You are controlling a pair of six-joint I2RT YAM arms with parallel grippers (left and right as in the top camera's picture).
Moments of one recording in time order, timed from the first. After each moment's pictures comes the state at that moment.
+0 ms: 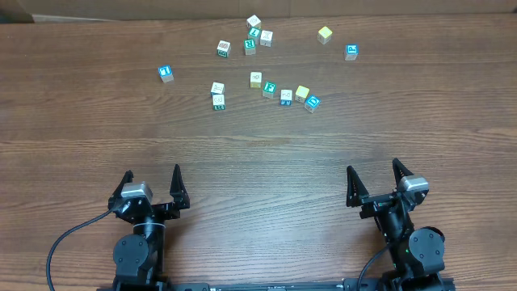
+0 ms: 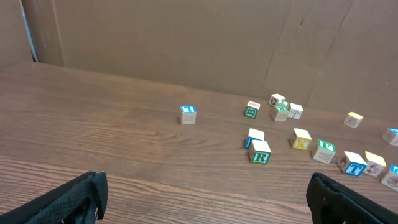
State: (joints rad) left arm -0.08 0.02 0.01 -0.06 -0.15 -0.18; right arm 0.22 0.01 0.02 -0.03 0.01 0.17
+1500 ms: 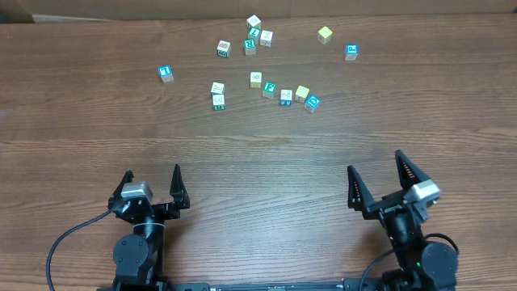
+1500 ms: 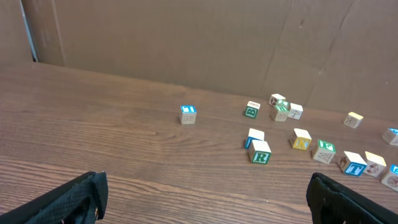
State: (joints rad) left arm -0.08 0.02 0.01 -0.06 -0.15 -0.18; right arm 0.22 0.01 0.09 0.14 -0.10 0.17
